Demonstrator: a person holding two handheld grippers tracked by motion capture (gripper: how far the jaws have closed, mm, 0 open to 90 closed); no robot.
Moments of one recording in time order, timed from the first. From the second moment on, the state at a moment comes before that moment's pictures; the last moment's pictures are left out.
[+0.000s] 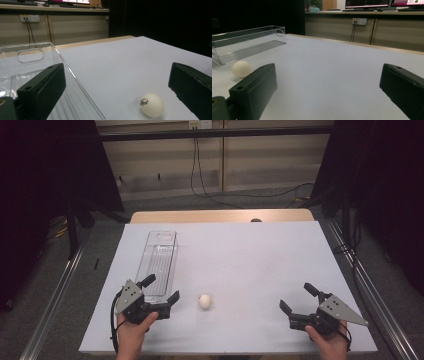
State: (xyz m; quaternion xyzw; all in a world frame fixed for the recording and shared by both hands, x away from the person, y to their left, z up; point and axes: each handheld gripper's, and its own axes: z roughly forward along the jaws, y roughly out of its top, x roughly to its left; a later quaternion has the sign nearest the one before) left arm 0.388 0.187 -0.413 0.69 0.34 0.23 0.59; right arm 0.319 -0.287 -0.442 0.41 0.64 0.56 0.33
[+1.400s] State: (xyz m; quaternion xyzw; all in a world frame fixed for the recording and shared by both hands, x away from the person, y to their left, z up) left arm 0.392 0.155 -0.413 0.71 0.32 0.21 0.59; right arm 0.318 -0.287 -0.442 0.41 0.64 0.56 0.32
